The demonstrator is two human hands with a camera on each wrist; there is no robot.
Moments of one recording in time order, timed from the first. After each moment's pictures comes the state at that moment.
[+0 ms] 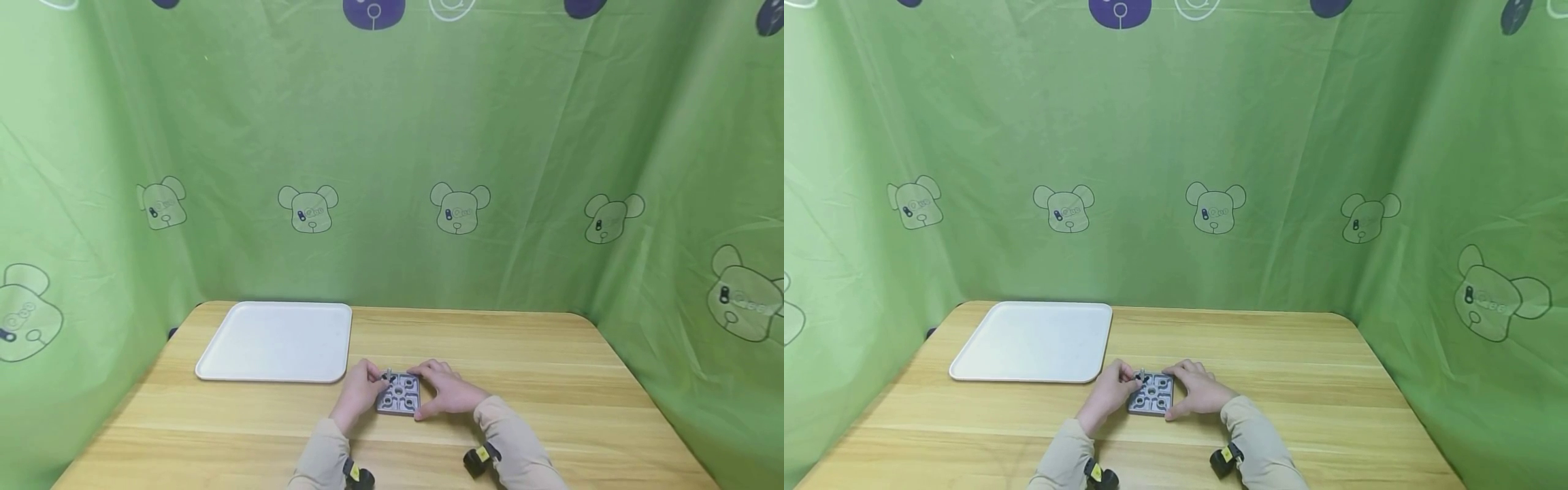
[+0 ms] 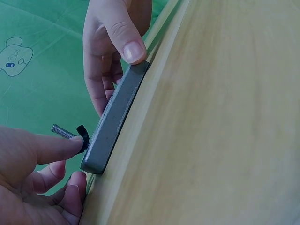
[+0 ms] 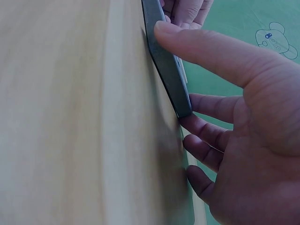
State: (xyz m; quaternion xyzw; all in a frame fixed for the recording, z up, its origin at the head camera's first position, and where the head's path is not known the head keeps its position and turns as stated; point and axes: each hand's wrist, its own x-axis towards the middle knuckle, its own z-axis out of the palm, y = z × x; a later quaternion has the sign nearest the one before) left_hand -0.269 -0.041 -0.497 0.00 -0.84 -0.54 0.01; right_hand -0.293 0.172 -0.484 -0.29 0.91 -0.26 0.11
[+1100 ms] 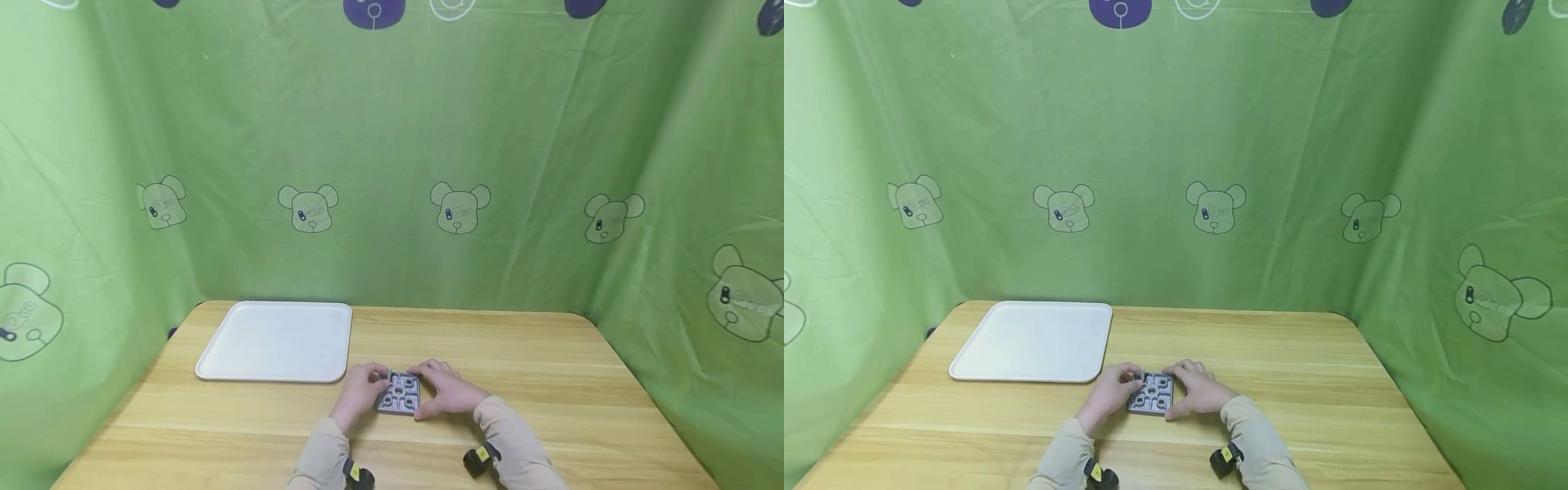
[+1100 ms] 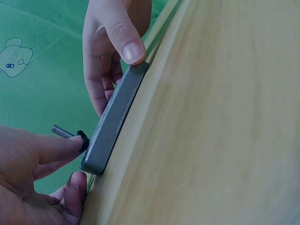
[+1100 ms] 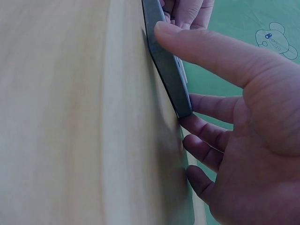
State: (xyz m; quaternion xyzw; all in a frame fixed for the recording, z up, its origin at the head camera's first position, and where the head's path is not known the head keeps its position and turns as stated) left_hand -0.269 -0.044 -0.495 -0.05 -0.86 -0.50 0.00; right_hand -0.293 0.172 -0.483 -0.29 0.91 -0.27 0.11
